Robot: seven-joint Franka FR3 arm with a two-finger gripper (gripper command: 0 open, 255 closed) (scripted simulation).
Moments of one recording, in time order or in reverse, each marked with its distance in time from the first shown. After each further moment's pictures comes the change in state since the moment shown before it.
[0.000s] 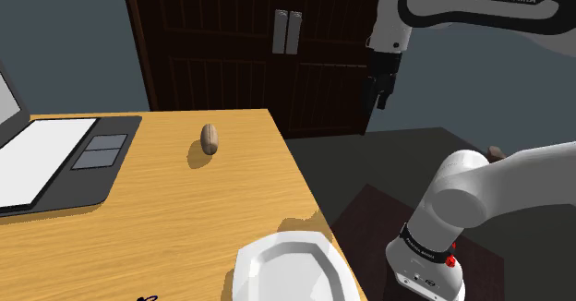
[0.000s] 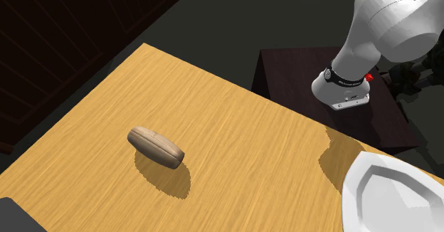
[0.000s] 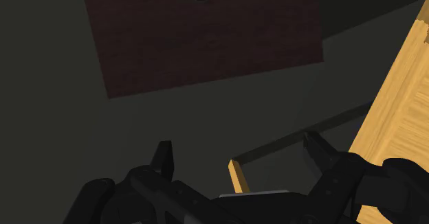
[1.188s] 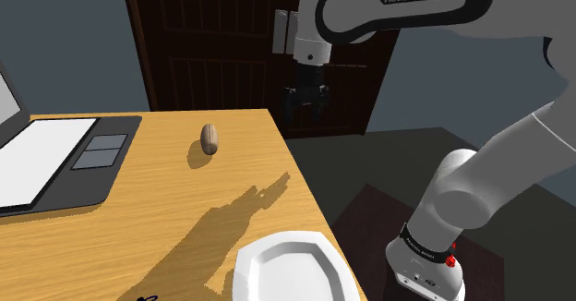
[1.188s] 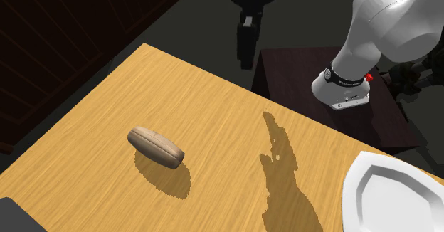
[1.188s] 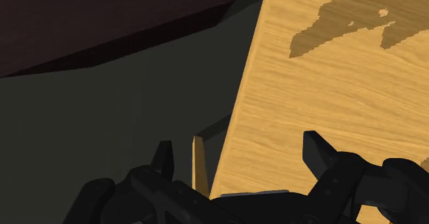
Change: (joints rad) arm 0.056 0.407 0.266 0.175 0.181 0.298 0.393
